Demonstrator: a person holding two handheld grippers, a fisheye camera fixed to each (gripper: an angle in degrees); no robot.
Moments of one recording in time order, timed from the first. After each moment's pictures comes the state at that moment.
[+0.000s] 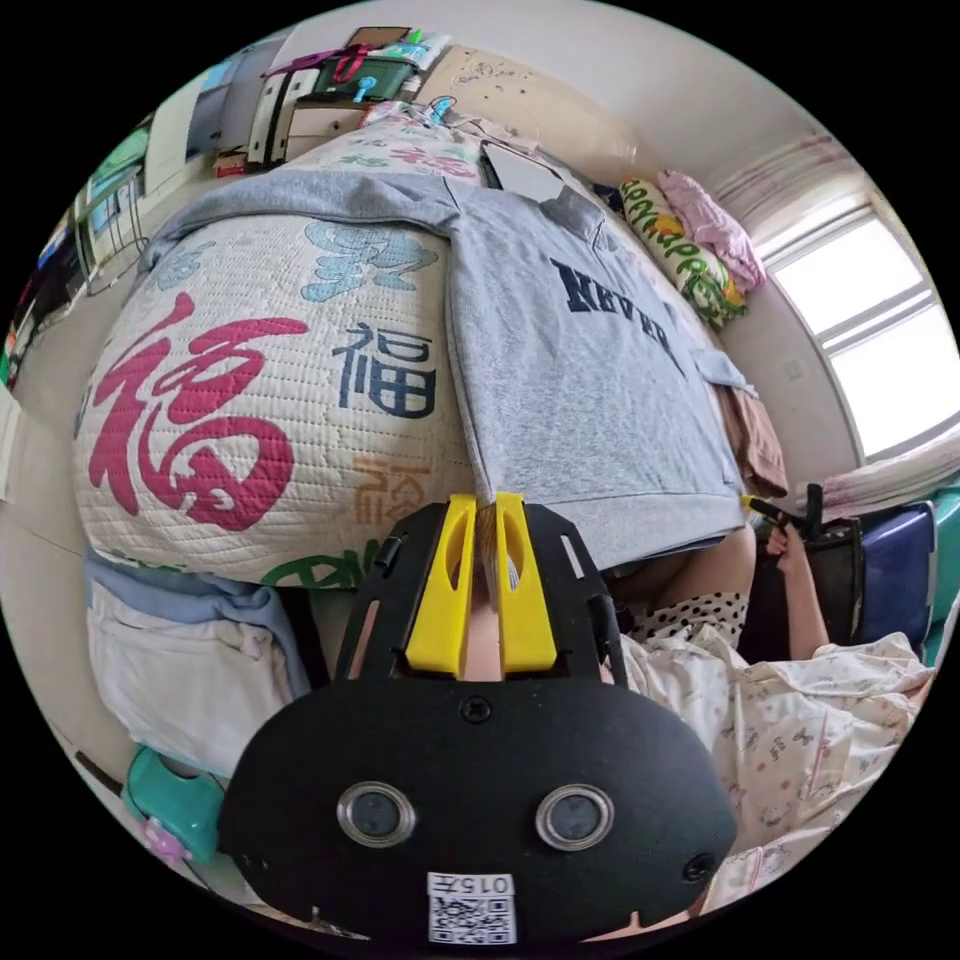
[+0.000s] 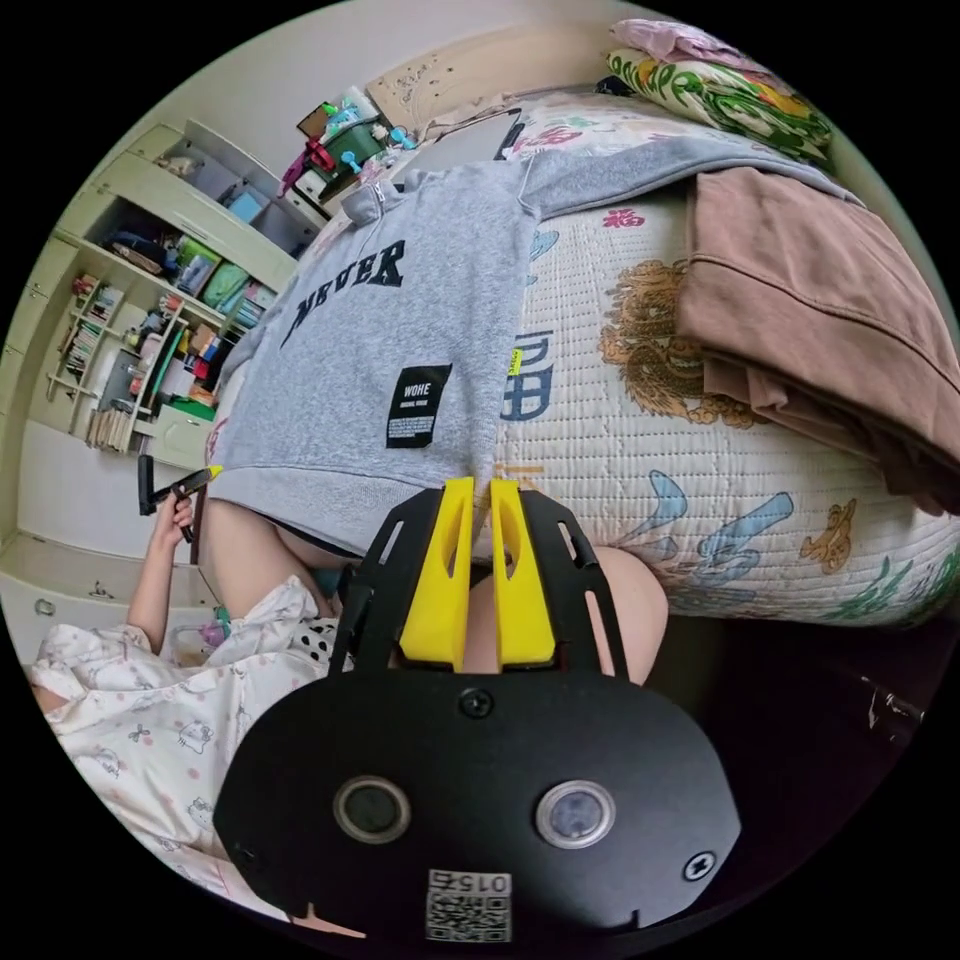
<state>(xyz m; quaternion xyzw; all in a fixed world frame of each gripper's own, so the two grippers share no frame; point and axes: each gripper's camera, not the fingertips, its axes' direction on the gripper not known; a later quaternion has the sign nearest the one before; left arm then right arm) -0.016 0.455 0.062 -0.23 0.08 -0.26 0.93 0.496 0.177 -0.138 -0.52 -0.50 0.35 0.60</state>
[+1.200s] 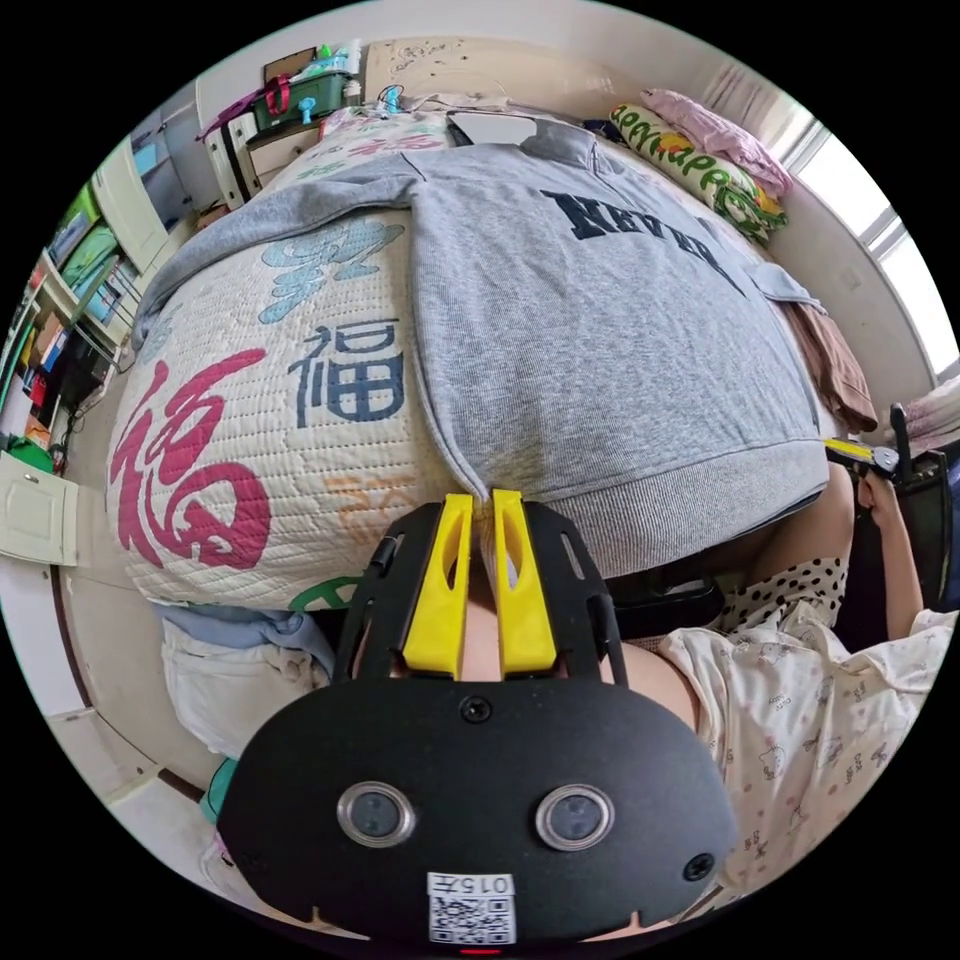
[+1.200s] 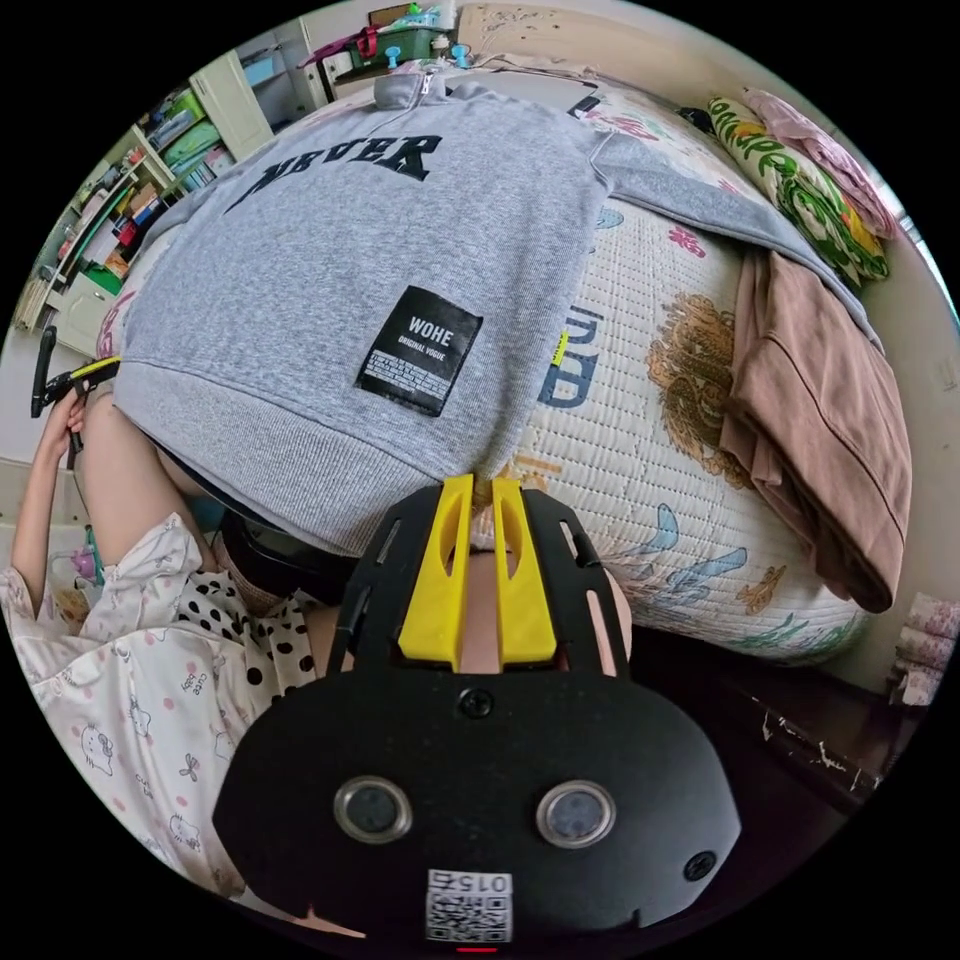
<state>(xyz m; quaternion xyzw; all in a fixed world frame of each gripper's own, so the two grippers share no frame) 0.052 0.425 0.092 -0.27 0.00 -0.18 0.94 0.420 0.125 -0.180 -0.56 -0.45 0.19 0.67</state>
